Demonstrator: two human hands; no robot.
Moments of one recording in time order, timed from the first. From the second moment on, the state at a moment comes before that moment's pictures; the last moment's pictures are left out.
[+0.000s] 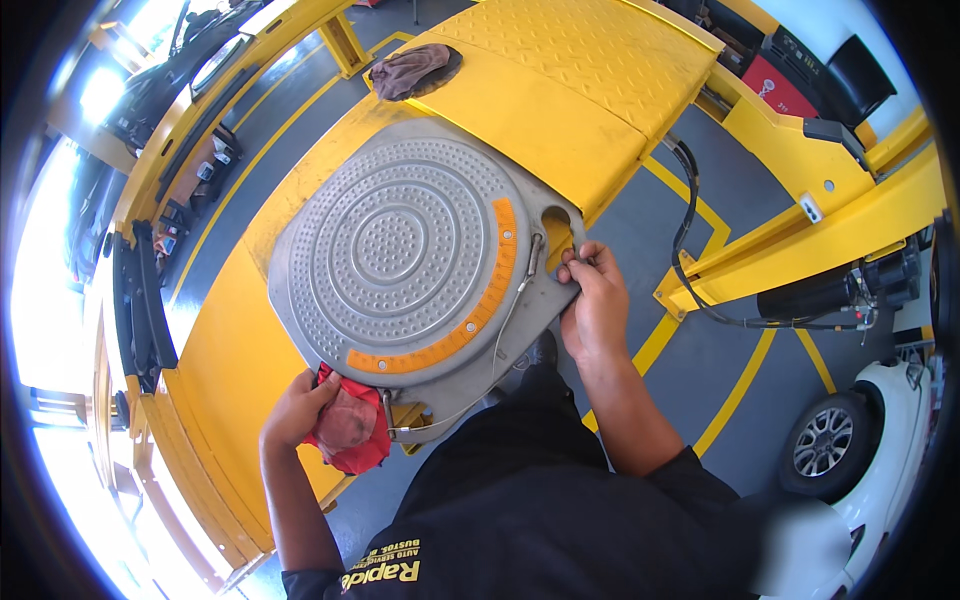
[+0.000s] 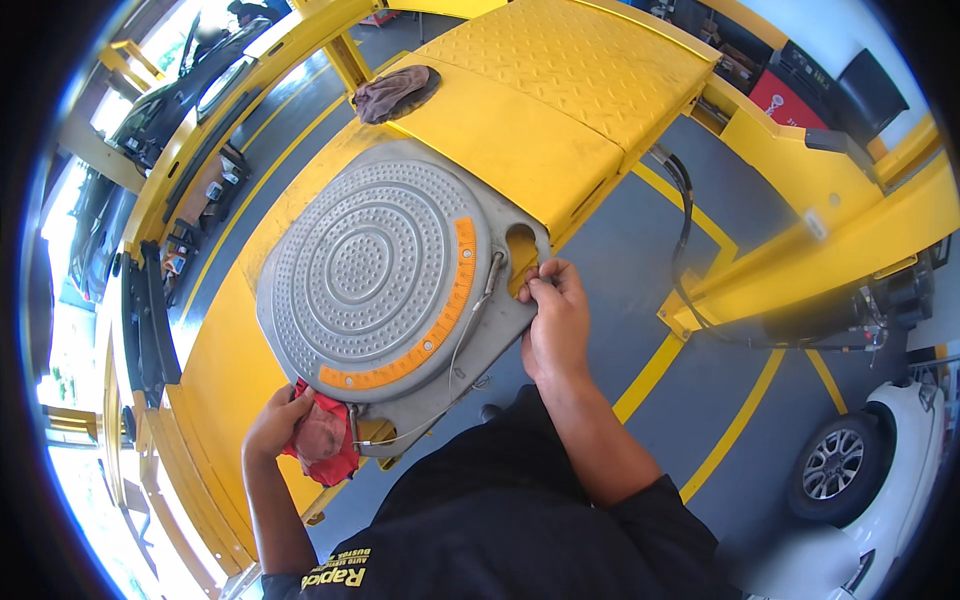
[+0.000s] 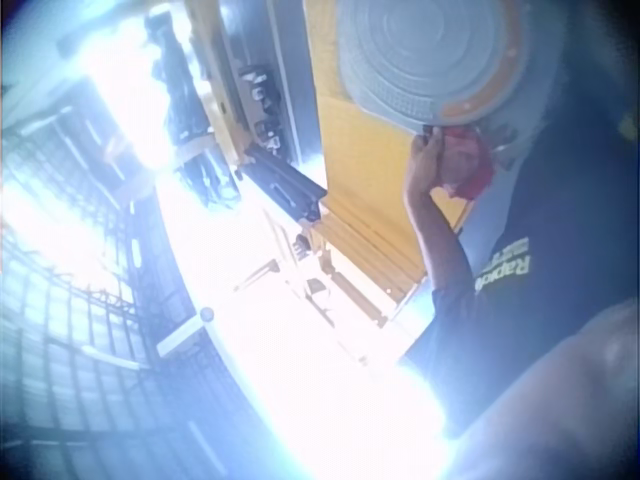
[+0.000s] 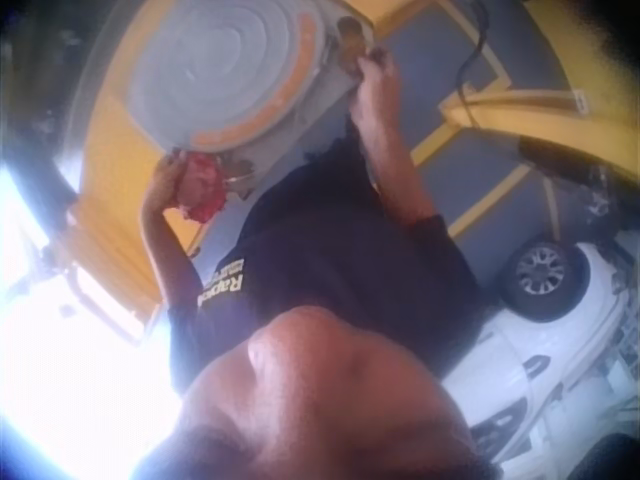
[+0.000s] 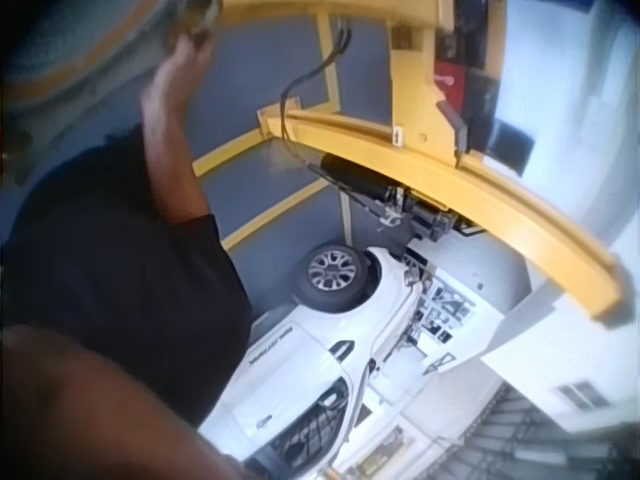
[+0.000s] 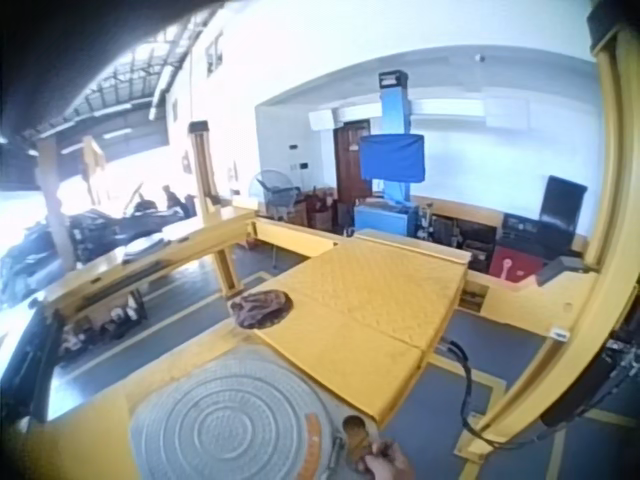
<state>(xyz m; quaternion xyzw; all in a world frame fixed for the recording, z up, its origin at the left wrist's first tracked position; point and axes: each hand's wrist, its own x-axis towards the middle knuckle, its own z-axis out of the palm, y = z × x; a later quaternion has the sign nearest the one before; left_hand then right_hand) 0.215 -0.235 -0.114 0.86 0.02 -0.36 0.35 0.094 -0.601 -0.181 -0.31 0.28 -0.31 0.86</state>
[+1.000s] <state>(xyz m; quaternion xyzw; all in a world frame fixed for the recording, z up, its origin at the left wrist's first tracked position) 0.227 -0.227 -0.122 0.92 -0.11 -0.33 0.20 0.095 -0.618 -0.204 -0.37 0.29 -0.29 0.83</state>
